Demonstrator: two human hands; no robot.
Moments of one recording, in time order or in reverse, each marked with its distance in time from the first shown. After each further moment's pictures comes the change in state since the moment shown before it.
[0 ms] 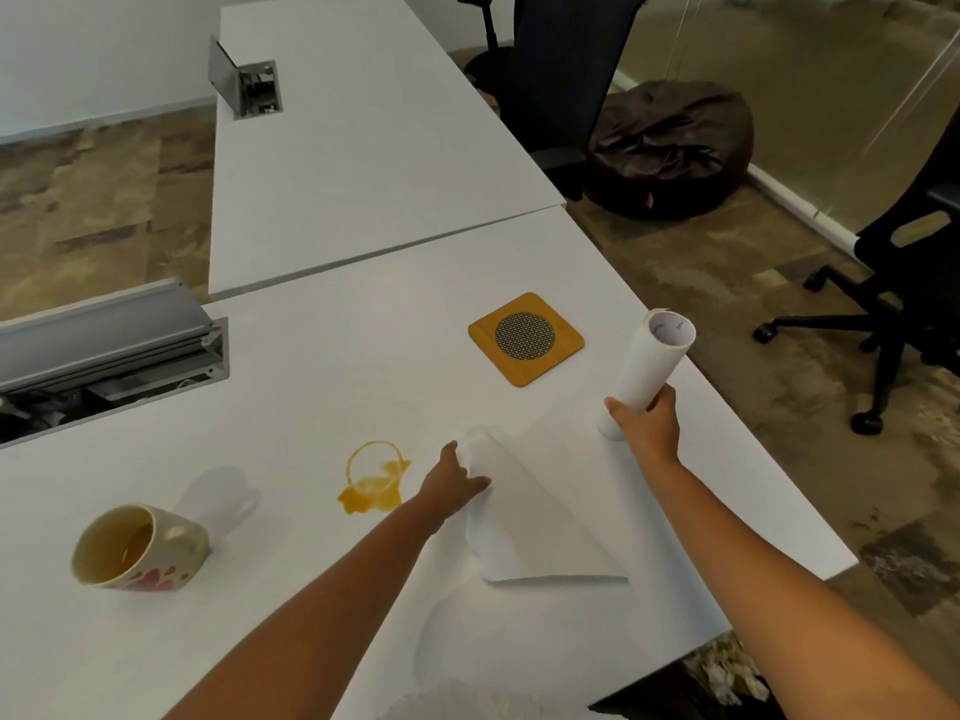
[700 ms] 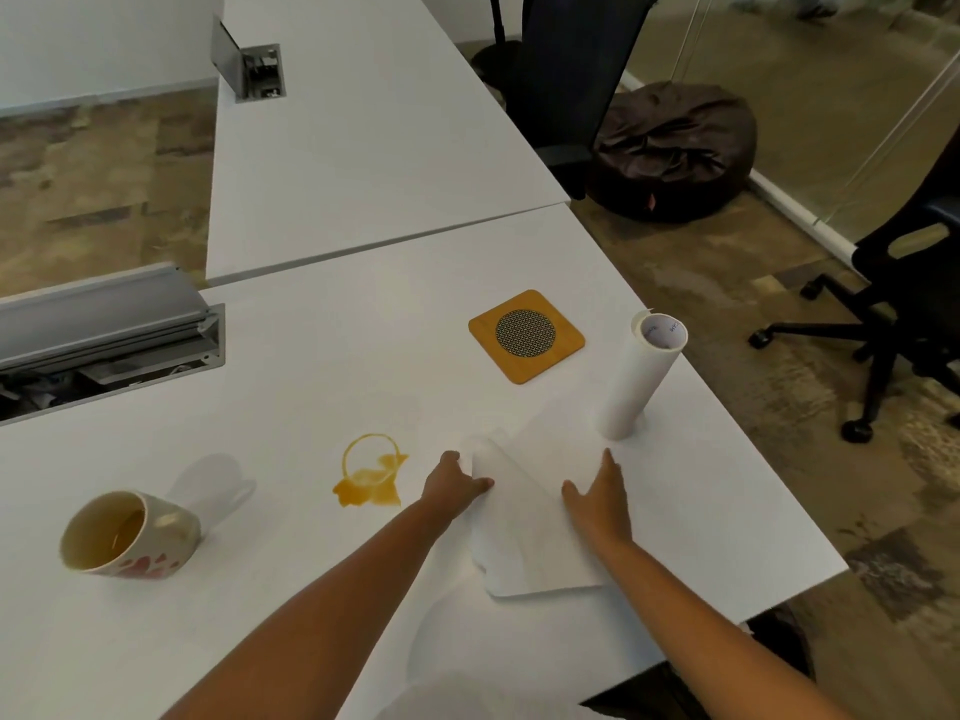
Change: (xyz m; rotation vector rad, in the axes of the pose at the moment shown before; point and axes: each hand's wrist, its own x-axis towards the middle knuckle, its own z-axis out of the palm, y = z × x) left_hand 0.011 -0.008 0.014 -0.002 0.077 -0.053; right_hand -0.069 0.060 0.035 -0.358 -0.207 0.077
